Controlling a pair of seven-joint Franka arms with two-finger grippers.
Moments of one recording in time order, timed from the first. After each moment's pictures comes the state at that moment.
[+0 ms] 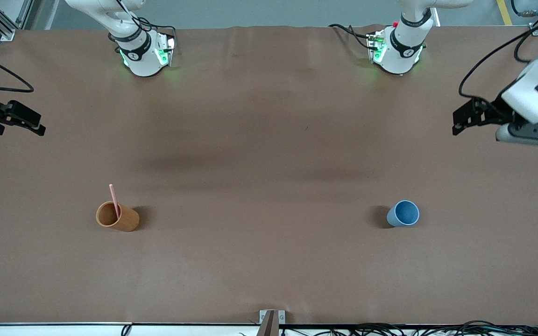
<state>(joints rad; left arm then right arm) -0.12 0.10 -0.01 -1.51 -0.03 1.63 0.01 -0.01 0.02 -0.01 -1.52 0.02 1.56 0.02</state>
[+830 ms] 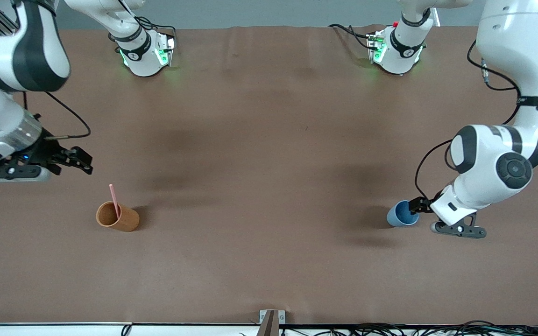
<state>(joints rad) -0.10 0.53 0.00 -1.69 -0.03 2.31 0.08 0.05 0.05 -0.01 -1.95 0.02 2.15 0.03</state>
